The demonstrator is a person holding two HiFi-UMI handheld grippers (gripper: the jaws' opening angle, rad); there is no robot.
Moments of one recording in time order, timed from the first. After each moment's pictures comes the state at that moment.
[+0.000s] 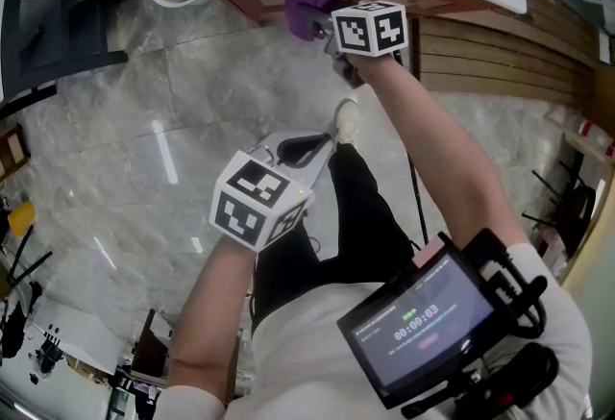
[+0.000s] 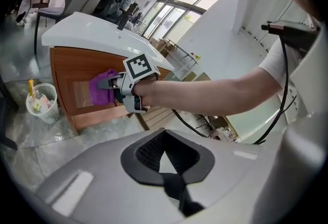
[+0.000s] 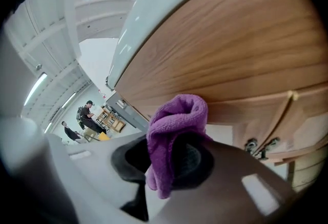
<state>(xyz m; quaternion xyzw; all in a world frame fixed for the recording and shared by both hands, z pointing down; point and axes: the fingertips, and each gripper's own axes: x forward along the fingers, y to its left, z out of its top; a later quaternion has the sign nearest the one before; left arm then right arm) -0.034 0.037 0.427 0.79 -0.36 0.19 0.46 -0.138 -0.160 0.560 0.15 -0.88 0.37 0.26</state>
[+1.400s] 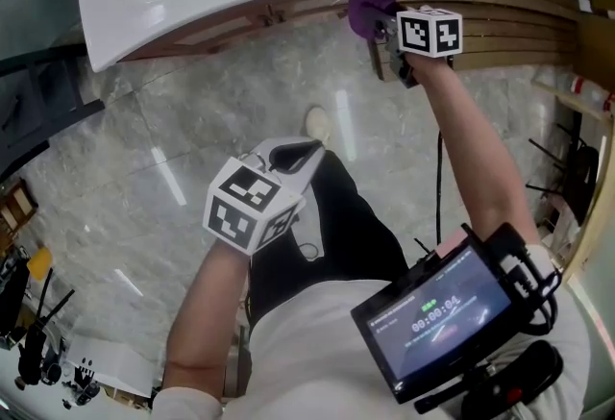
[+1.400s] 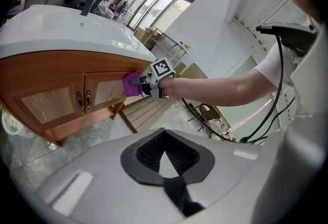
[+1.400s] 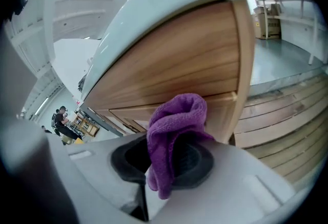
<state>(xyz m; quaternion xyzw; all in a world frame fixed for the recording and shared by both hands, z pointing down) 0.101 -0.032 0.429 0.82 -0.28 0.22 0.45 0.167 -0.287 0.573 0.29 -0.83 0.38 0.28</state>
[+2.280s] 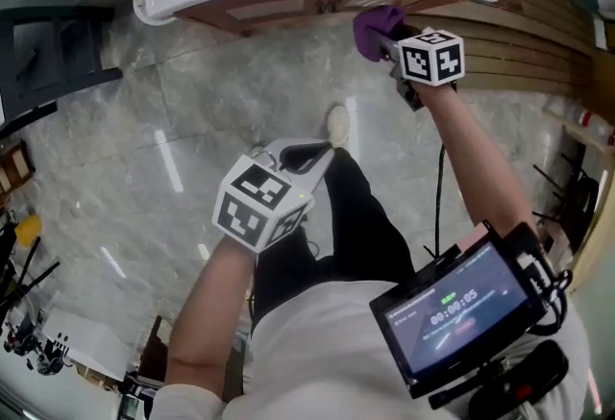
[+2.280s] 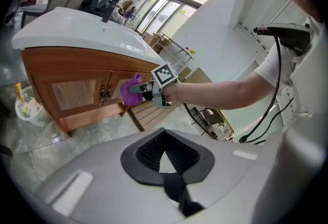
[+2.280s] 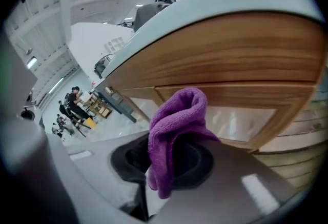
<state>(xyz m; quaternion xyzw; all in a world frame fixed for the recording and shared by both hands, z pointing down) 0.035 0.017 0.421 0.80 -0.32 0.20 0.46 0.065 -0.199 0.565 0.20 -0.86 0.33 0.33</state>
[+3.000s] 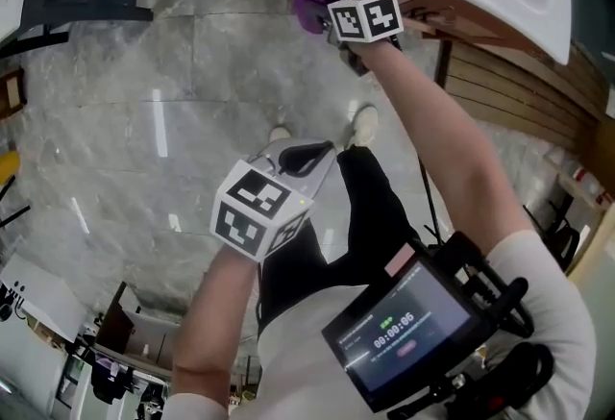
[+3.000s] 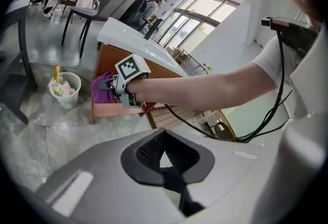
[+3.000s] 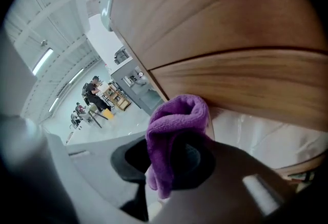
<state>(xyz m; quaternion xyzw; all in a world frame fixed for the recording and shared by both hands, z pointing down) -0.097 0.095 0.424 0.75 -0.42 0.15 0.49 -0.240 -0.103 0.601 0.07 -0.88 0.31 0.35</state>
